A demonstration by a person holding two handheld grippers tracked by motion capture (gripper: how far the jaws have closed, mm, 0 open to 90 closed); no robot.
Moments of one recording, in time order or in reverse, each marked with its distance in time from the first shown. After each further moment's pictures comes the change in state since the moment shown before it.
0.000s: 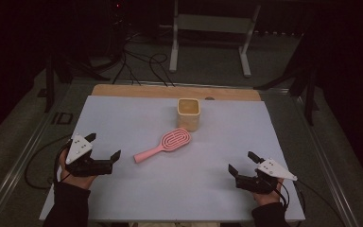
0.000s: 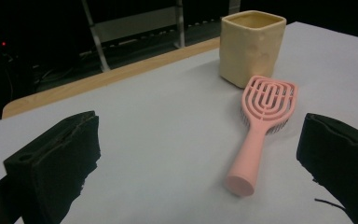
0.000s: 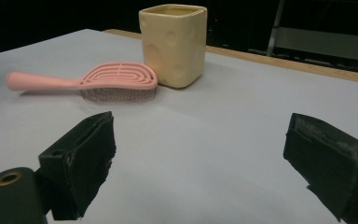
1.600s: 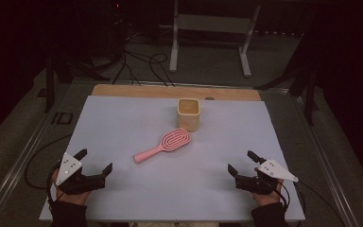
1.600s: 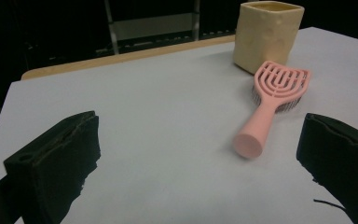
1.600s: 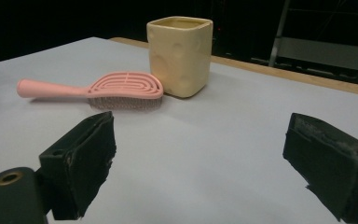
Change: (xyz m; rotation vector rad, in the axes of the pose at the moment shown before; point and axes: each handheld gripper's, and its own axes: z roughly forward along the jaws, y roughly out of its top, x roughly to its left) left arm -0.002 -0.054 -0.020 -0.044 0.061 -0.092; right arm 0.004 0.005 -0.003 -0.035 0.014 -0.012
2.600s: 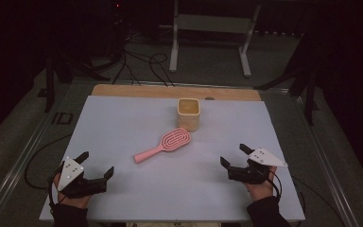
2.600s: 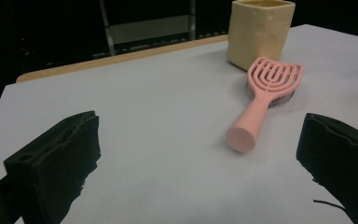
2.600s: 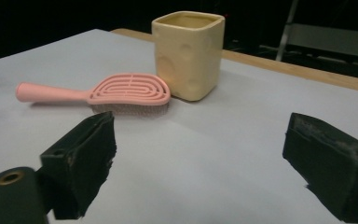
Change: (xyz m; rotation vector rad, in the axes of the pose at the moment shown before) left arm -0.006 -0.011 -0.002 -0.017 -0.007 0.016; right arm 0.004 0.020 0.026 0.062 0.022 0.007
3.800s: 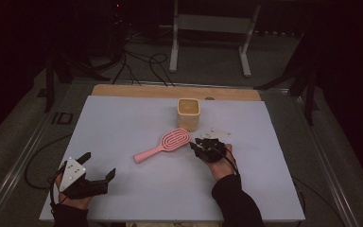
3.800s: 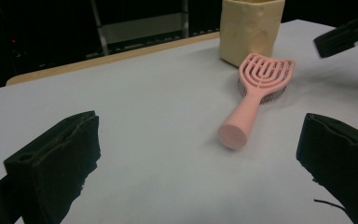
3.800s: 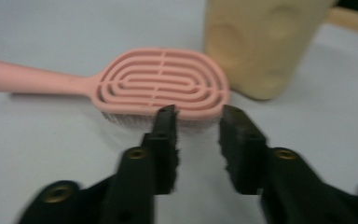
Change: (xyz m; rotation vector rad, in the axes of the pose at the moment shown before) left arm -0.004 0.000 0.001 0.006 -0.025 0.023; right arm 0.043 0.026 0.120 0.272 0.059 -0.022
